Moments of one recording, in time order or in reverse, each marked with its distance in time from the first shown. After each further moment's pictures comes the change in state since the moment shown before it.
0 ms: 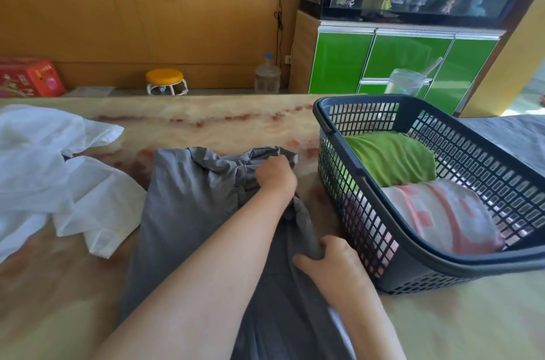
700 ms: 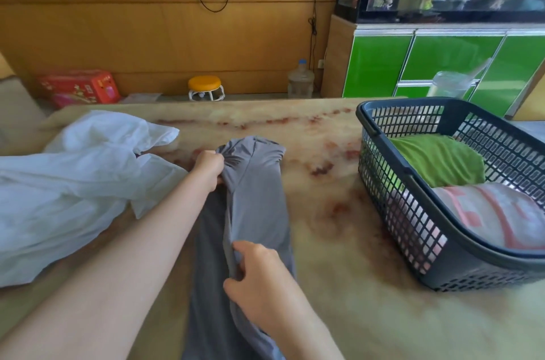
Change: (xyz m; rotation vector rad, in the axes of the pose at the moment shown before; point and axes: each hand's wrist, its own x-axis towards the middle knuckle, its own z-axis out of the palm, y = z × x) left_hand -0.014 -0.189 -0.058 -1.196 0.192 -0.453; right_hand -0.066 -0.087 0.089 0.034 -0.296 -0.502
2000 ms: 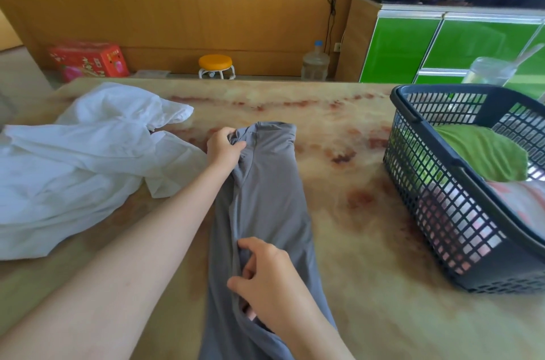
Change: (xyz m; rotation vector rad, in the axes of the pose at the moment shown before) left_hand 0.017 -0.026 -0.013 0.318 0.129 0.384; right_hand 0.007 0.005 0.028 0.204 -0.092 0.115
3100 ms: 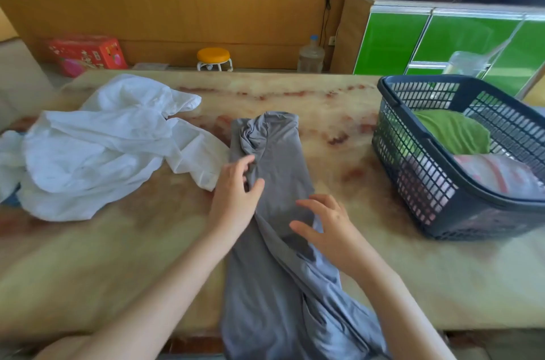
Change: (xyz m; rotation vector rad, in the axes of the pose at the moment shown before) left_hand -0.173 -0.005 -0.059 0.056 -0.095 0.298; right_hand -0.030 0.036 -0.056 -0.387 0.206 -0.133
